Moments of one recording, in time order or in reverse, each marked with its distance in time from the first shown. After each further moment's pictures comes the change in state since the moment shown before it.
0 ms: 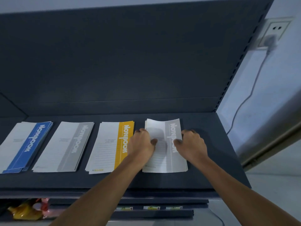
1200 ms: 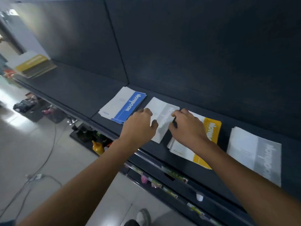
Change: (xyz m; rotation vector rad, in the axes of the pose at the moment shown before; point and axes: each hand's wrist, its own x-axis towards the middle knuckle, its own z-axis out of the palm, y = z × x) left_hand -0.066 -0.214 -0.164 0.068 0.188 -0.232; right_hand -0.054 -0.257 0.081 -0.063 -0.151 -0.777
